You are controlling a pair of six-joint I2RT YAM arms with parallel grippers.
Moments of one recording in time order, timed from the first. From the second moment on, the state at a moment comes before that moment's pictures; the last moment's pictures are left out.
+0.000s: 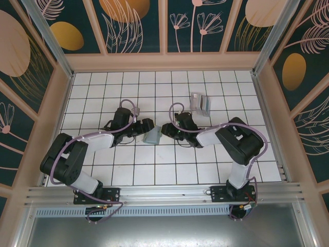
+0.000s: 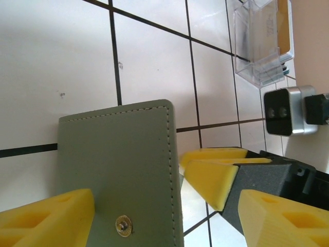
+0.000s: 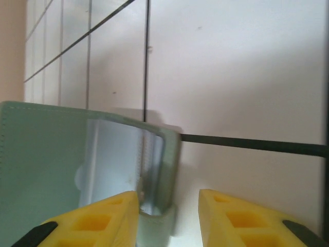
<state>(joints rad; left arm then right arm) -0.44 1.54 0.63 0.22 0.44 -0.77 0.70 1.81 0.72 0.43 -0.25 0.92</state>
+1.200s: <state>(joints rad) -0.44 1.50 0.65 0.21 0.44 -0.76 0.81 1.83 0.98 -0.11 0.20 0.59</state>
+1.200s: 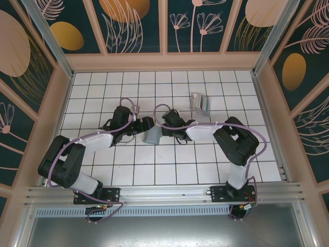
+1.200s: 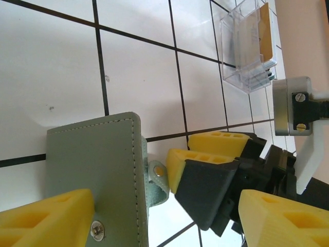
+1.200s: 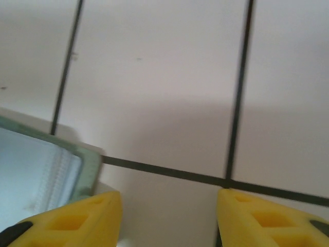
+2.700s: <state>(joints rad) -0.47 1.53 0.55 0.40 0.44 -0.84 0.85 1.79 0.94 -0.09 0.25 0.61</state>
